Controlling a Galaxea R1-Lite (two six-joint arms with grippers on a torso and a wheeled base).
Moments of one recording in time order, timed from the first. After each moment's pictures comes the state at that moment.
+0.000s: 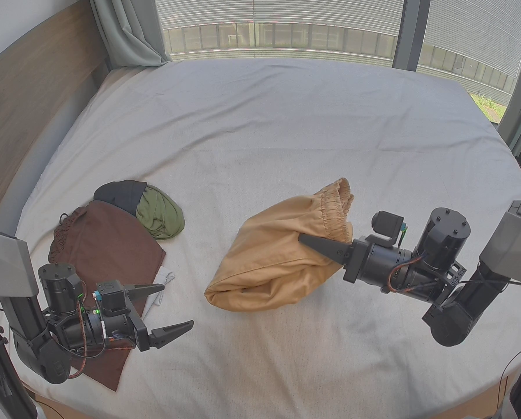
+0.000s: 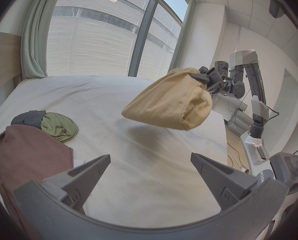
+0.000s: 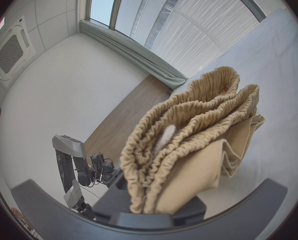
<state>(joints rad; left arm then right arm) -0.16 2.06 -0.14 -1.55 -0.68 0.21 0.52 2.07 -0.60 -1.54 0.54 0.61</state>
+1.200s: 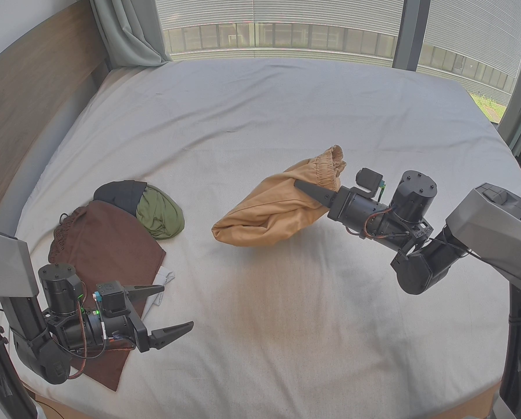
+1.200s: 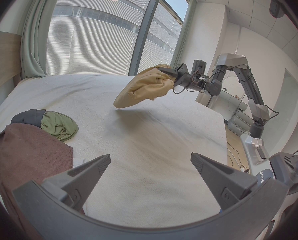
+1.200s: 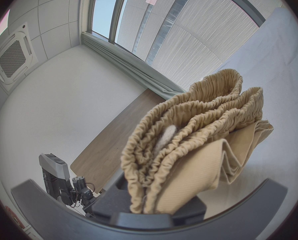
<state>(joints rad) -0.16 2.06 -0.14 -1.54 -0.68 0.21 0.40 2.30 -1.11 -1.40 0.59 0.70</state>
